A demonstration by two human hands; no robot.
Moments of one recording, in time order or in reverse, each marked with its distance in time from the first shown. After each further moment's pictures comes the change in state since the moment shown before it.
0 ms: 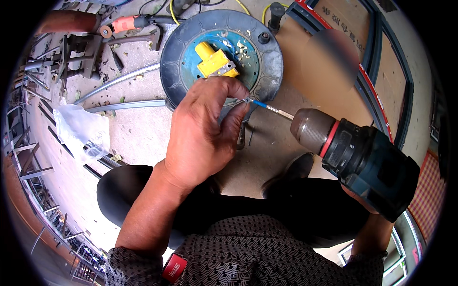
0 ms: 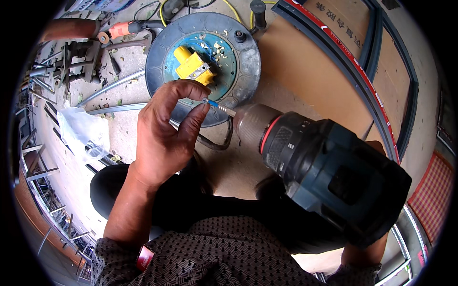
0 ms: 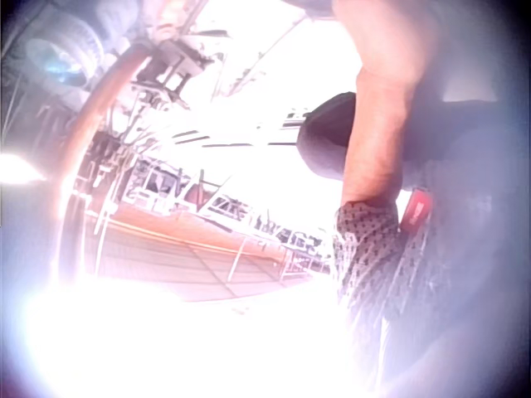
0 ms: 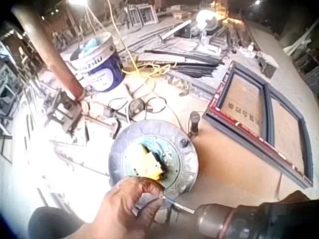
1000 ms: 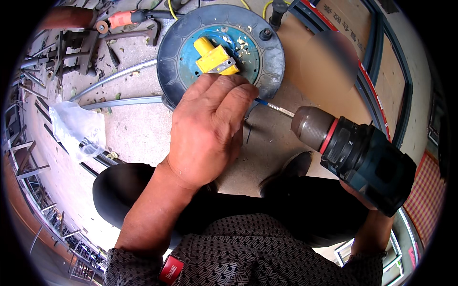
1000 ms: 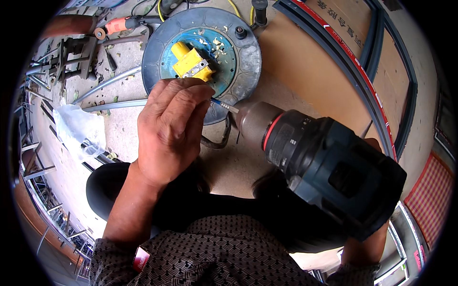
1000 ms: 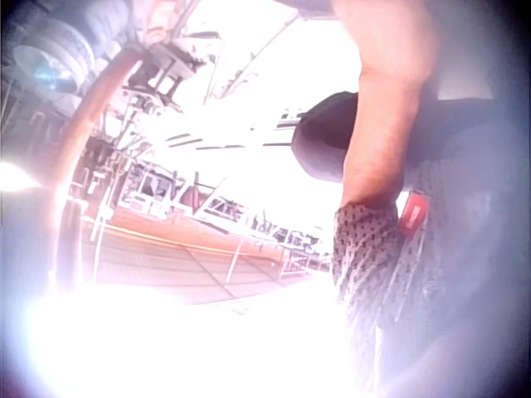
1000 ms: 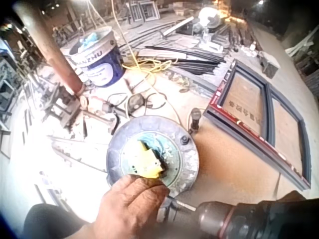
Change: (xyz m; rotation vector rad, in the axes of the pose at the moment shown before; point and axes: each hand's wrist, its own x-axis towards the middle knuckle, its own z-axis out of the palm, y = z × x) left_hand 0.007 -0.008 0.010 0.198 0.080 0.305; right_hand 0.009 0.008 0.010 0.202 -0.058 0.055
